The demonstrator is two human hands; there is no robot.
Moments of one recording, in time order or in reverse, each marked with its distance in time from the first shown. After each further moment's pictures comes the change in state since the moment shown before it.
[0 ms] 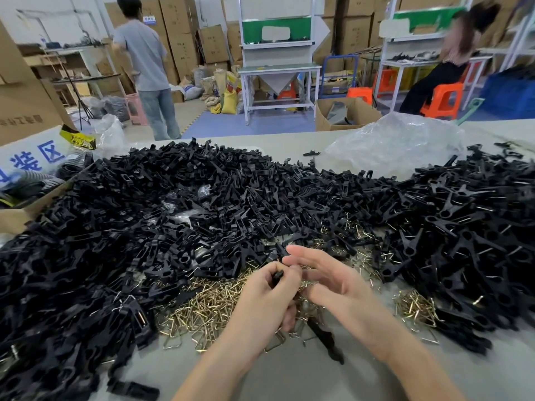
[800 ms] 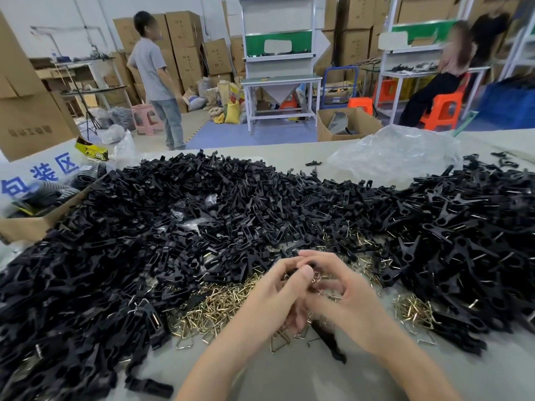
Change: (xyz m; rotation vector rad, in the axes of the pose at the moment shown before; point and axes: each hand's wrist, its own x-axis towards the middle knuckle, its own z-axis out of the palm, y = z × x) left_hand -0.005 0.013 -0.009 0.058 -0.205 0.021; right_hand -0.002 0.003 0.000 -0.233 0.087 -0.211
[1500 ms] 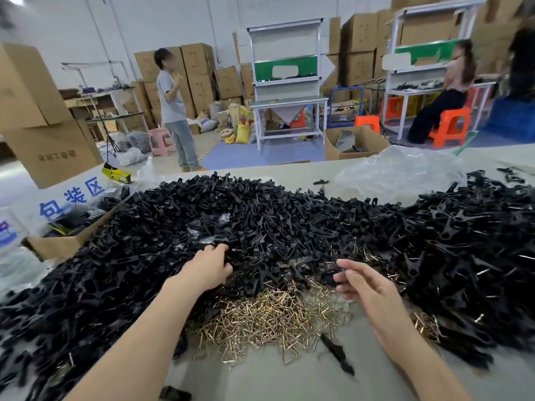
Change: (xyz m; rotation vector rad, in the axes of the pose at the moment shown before) left_hand 0.064 0.005 -0.159 1.364 0.229 -0.435; right_hand 0.007 0.026 -0.022 0.316 0.318 0.263
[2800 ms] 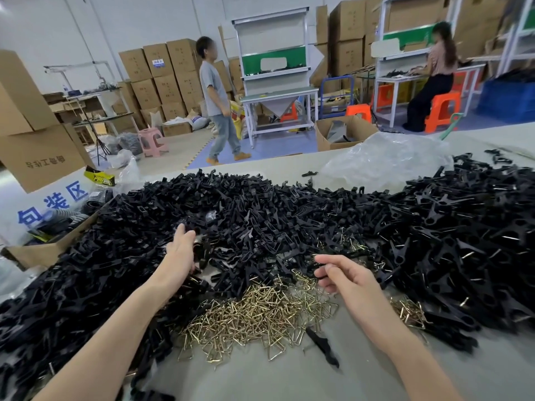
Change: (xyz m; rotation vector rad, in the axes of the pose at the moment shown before) left_hand -0.016 -0.013 -0.004 -0.920 0.186 -0.123; right_hand 0.004 0.004 -0.001 -0.119 -0.063 0.011
